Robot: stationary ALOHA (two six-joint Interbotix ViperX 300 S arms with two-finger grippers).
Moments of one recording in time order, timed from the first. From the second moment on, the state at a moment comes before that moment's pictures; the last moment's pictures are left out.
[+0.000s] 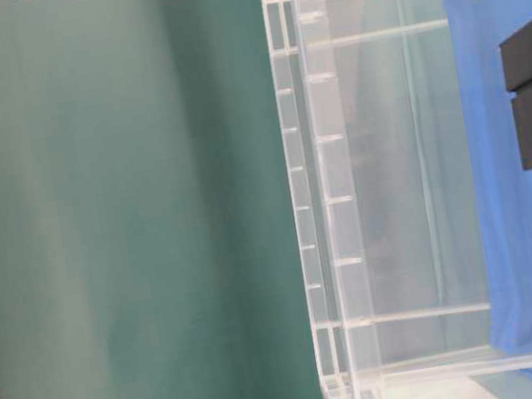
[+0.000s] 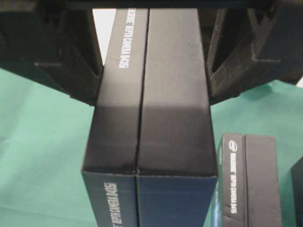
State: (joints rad) left arm -0.08 -0.80 0.47 0.04 1.49 -0.20; right arm 0.35 0.04 -0.15 -0.05 1.64 1.92
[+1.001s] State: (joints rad) left arm -0.08 -0.80 0.47 0.04 1.49 -0.20; right arm 0.31 0.04 0.34 0.00 1.12 1.96
